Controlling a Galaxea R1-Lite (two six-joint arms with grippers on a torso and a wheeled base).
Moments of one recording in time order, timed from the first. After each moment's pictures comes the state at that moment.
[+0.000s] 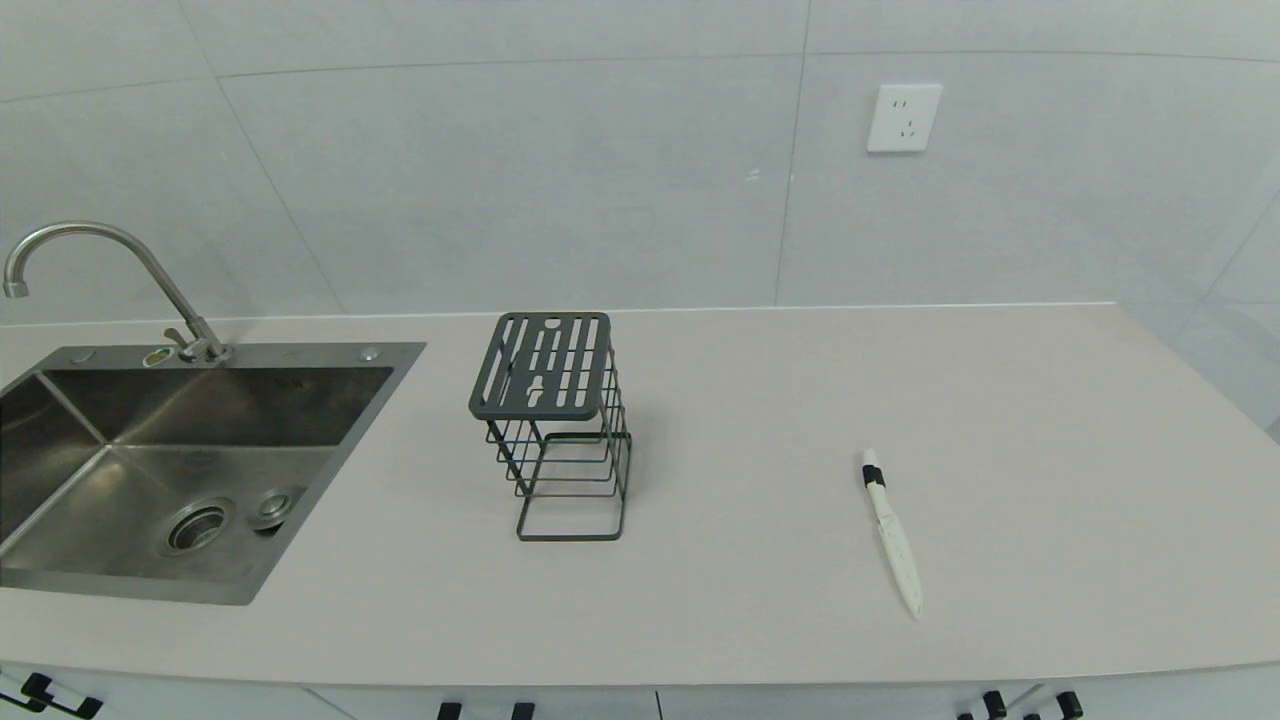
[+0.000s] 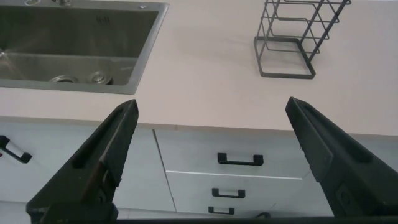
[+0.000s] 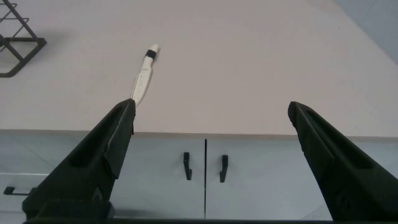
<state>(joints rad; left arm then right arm) 0.01 0.00 0.00 0.00 0.03 -0.04 0.00 0.00 0.00 0.00 0.02 -0.01</state>
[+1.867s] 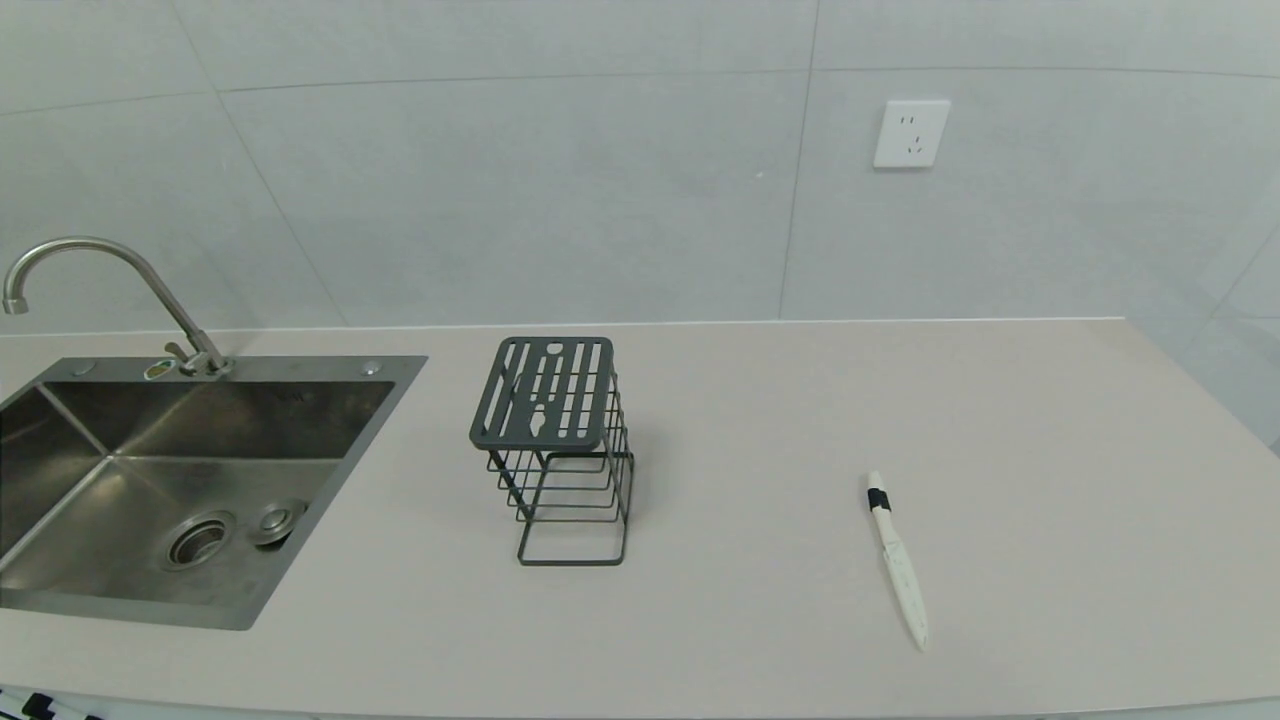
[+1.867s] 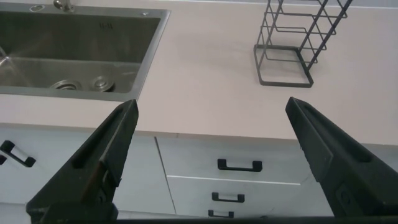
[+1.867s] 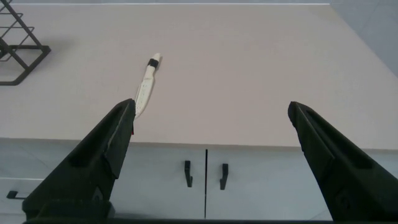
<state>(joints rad) 0.01 0.00 0.00 0.00 0.03 -0.04 0.00 0.00 0.00 0.00 0.03 -0.01</state>
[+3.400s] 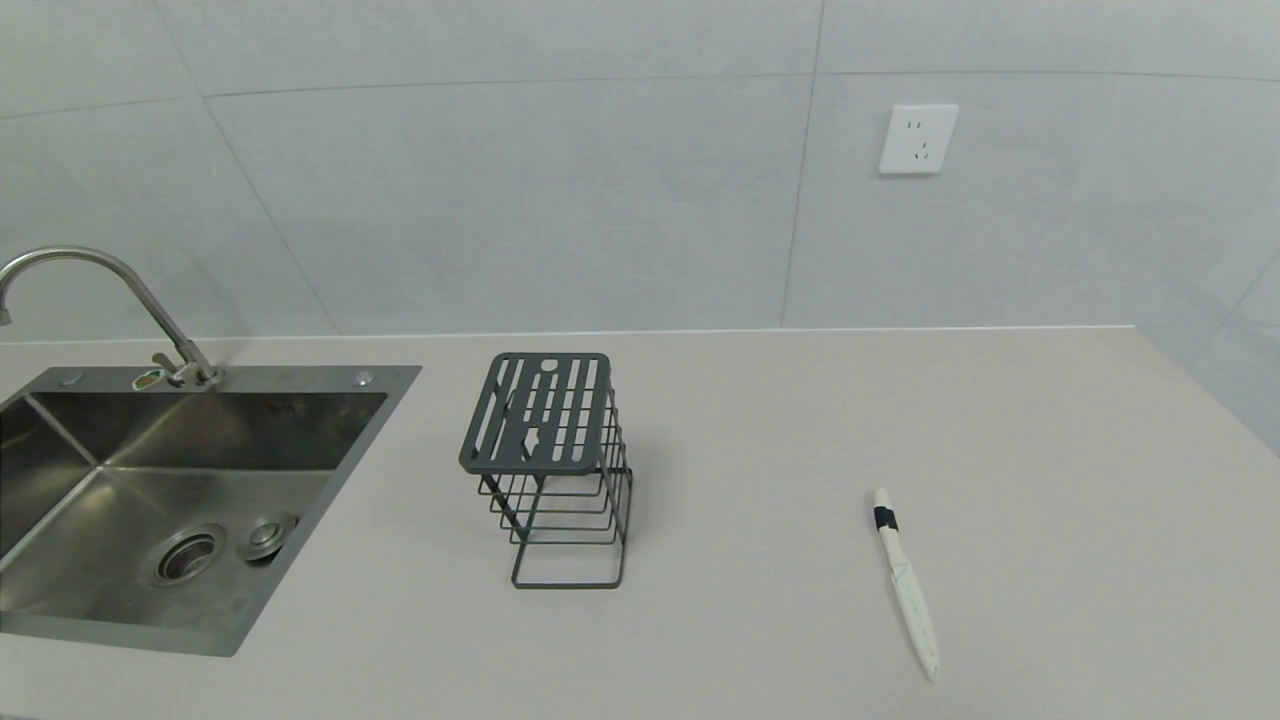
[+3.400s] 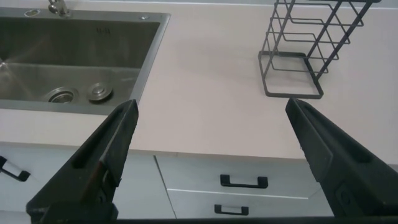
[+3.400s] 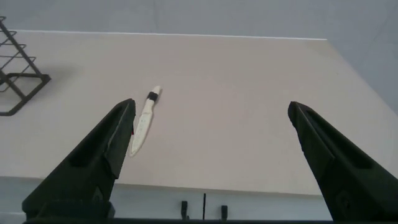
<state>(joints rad) 0.01 0.00 0.00 0.00 0.04 -0.02 0.00 0.00 0.00 -0.12 0.10 -0.02</state>
